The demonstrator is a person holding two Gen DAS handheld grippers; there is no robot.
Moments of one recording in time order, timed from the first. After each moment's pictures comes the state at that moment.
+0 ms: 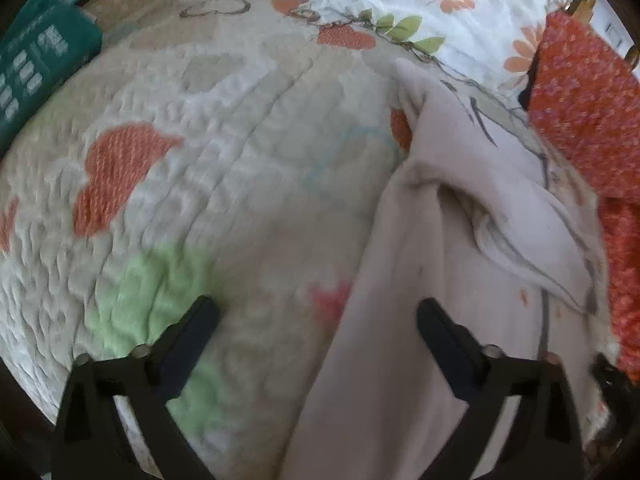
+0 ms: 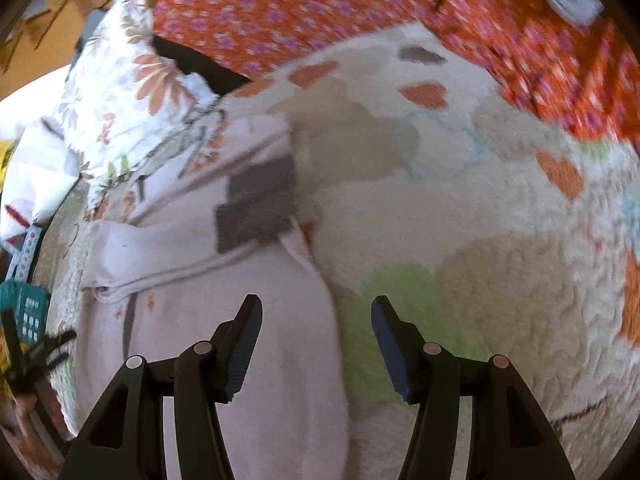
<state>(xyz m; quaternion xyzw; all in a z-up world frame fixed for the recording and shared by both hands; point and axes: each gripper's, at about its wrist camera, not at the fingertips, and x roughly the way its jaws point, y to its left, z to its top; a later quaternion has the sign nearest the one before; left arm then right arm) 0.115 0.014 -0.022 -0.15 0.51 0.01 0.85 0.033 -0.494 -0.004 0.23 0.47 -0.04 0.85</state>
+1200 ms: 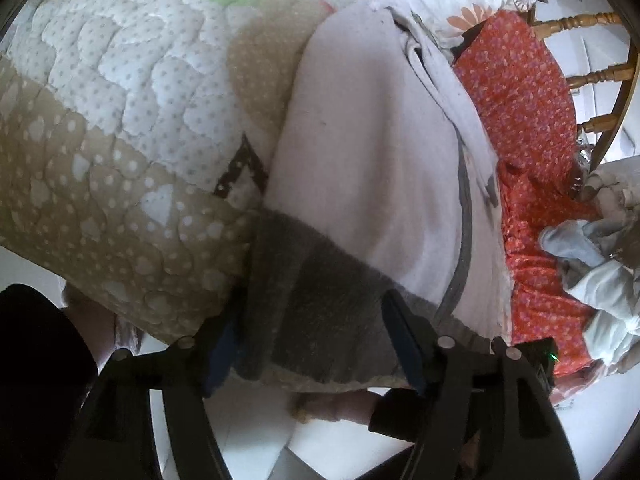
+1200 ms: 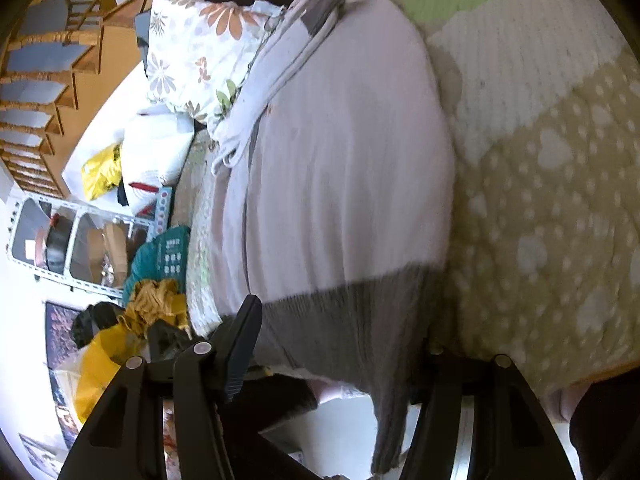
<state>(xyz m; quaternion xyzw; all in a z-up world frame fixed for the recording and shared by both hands) -0.041 0.005 -0.095 -0.34 0.55 -0.15 0.75 -0.115 -0.427 -0.068 0.41 0.47 0.19 0.76</state>
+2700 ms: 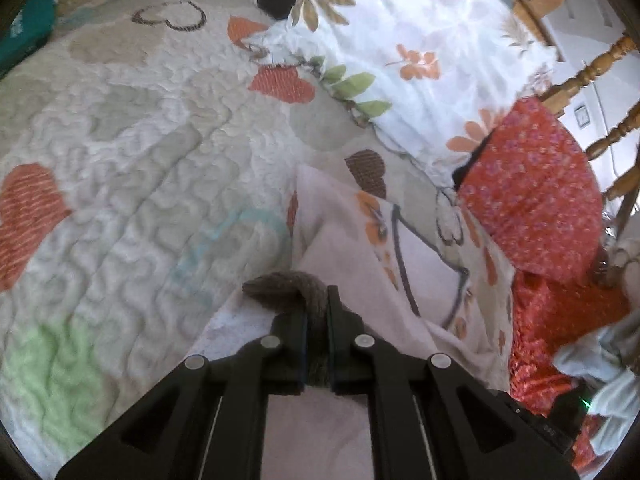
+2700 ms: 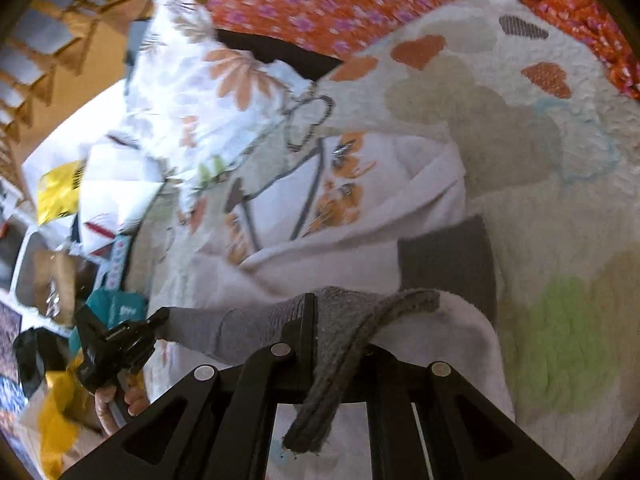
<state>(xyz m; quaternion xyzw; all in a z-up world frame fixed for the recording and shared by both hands) 0.186 -0.015 0.008 -0.31 0.47 -0.06 0.83 0.111 -0.445 0.029 0.31 0.46 0.10 0.83</state>
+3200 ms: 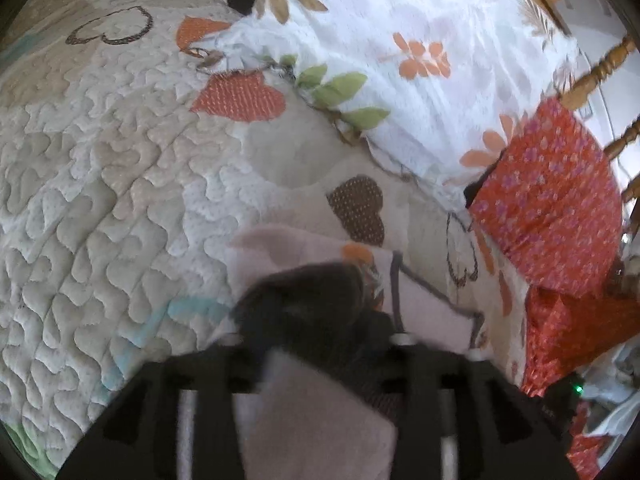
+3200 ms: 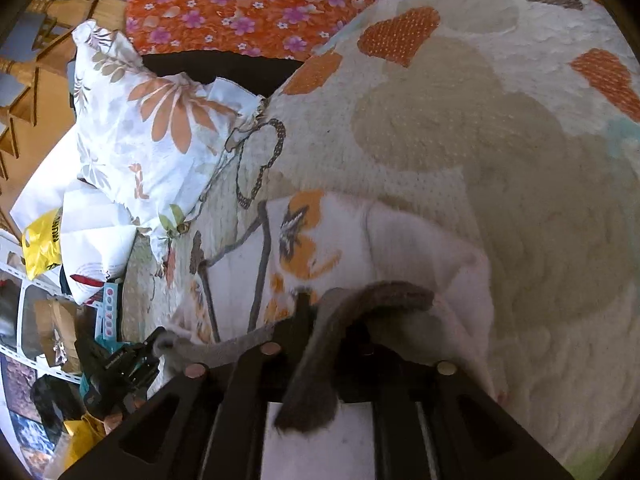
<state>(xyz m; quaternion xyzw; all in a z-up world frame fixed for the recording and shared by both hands) 0.262 -0.035 -0.002 -0.30 0.45 -0.05 0.84 0.218 -0.480 -0.021 0.37 0.45 0.10 0.80</state>
